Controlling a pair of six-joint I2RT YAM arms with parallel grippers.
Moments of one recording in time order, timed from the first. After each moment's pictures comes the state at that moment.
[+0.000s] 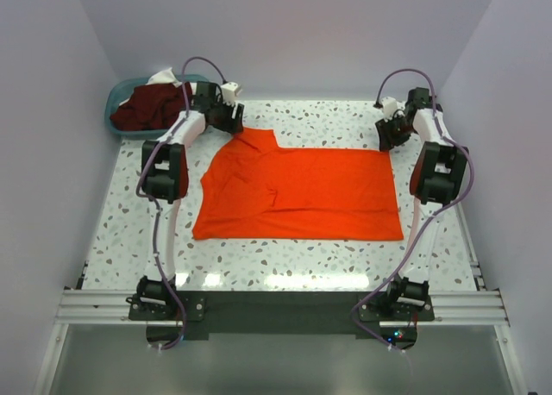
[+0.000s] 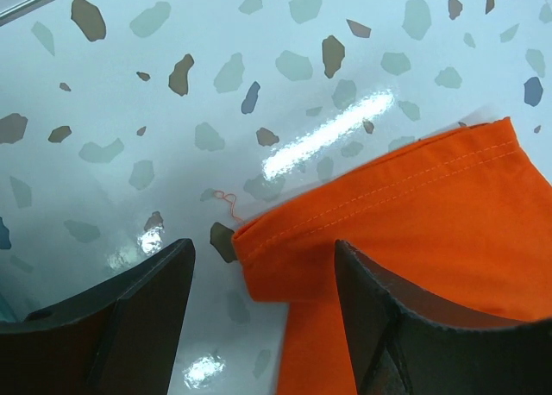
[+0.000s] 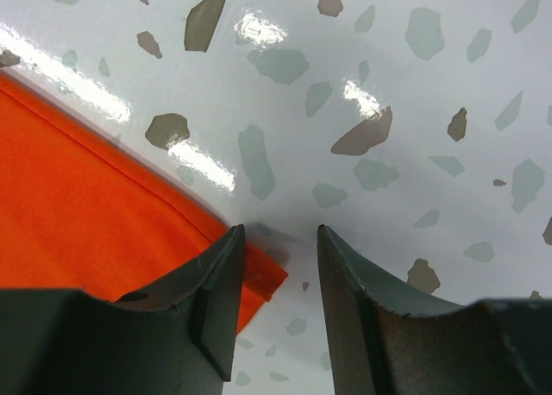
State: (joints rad) left arm -0.13 2.50 2.12 -0.41 0.36 0.18; right arm -0.18 2.42 2.08 -0.84 -0.36 -0.67
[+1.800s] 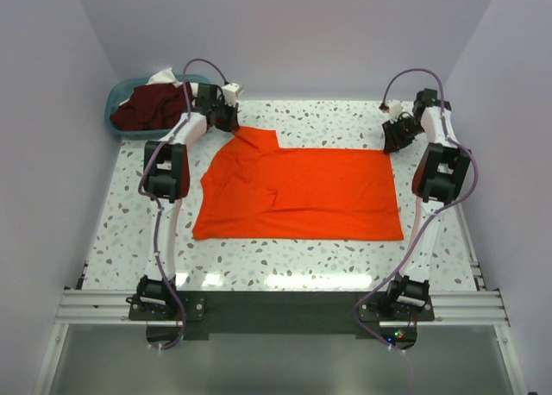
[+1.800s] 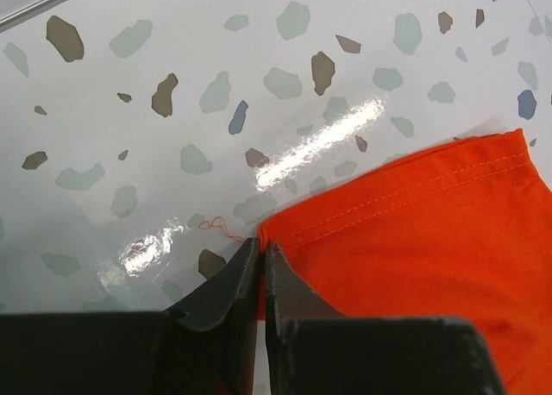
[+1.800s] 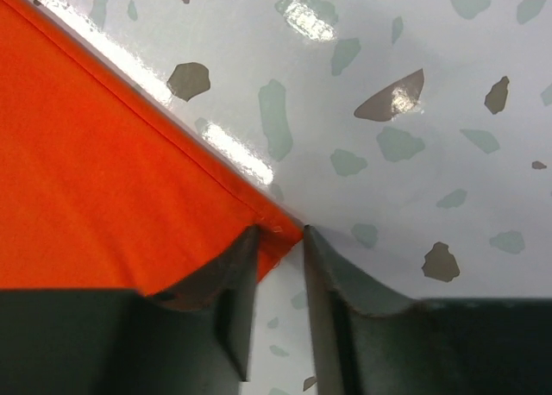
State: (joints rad) left arm -0.14 2.54 2.13 -0.36 0.39 0.16; right arm -0.23 2.50 2.23 -1.05 -0.47 -0.76
